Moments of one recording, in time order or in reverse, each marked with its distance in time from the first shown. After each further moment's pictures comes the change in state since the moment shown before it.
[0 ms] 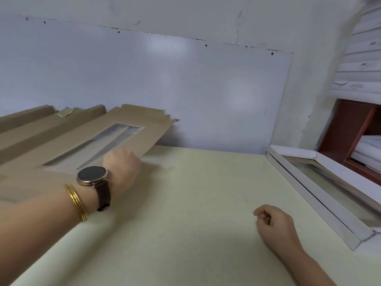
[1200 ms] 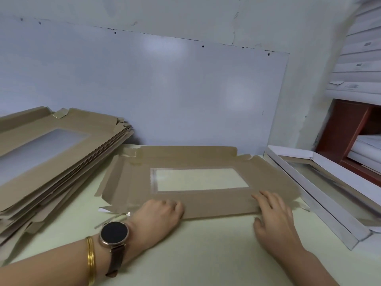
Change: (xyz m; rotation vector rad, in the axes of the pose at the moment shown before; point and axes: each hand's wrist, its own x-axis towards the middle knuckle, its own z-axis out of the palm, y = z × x) left_hand -0.066 0.079 0.024 -0.196 0.432 0.603; right_hand -0.002 -0.014 -0.008 -0.503 0.034 -0.273
